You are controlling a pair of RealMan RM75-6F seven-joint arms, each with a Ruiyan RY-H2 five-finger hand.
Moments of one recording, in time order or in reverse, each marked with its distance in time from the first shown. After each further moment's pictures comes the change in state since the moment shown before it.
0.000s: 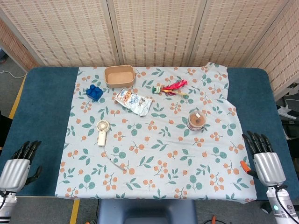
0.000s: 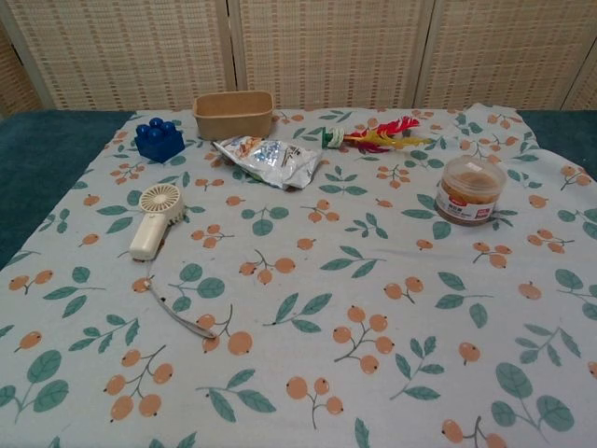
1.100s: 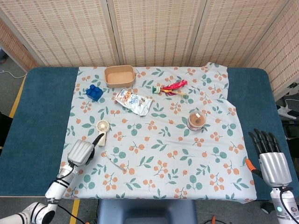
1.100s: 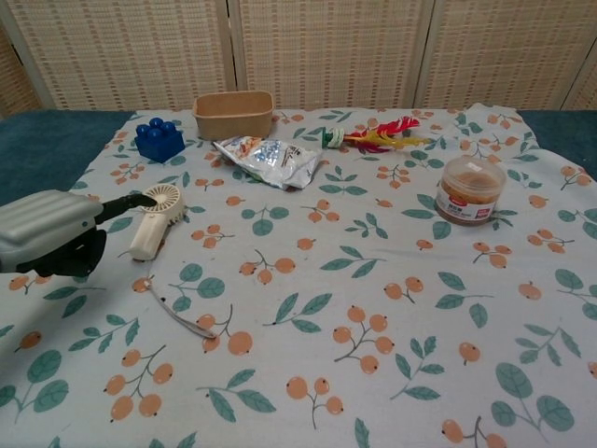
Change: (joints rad) left arm -0.346 -0.466 -0.091 0.372 -0.023 -0.367 0.129; right arm -0.023 0.003 0.020 -0.006 -0.001 0.056 -0.038
